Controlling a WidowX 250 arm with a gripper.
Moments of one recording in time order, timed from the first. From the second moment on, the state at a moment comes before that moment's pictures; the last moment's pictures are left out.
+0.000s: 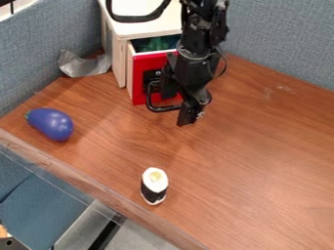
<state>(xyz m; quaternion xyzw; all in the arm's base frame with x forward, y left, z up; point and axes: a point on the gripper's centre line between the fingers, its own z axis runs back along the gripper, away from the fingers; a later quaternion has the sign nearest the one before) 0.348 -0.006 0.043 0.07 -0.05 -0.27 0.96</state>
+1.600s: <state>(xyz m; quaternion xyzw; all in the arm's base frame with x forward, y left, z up) 0.375 0.042 0.030 0.10 -0.04 -0.25 0.96</state>
